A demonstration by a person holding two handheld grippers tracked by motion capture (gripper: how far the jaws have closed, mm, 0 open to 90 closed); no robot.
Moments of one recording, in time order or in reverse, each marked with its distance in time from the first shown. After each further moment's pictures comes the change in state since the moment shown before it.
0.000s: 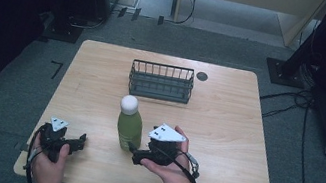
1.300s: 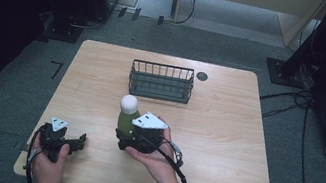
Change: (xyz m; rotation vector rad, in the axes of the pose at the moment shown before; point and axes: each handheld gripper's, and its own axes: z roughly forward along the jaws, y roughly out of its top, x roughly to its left) left arm 0.000 0.000 0.000 0.001 0.000 0.000; right arm 0.014 0.025 0.039 -0.018 -0.016 0.005
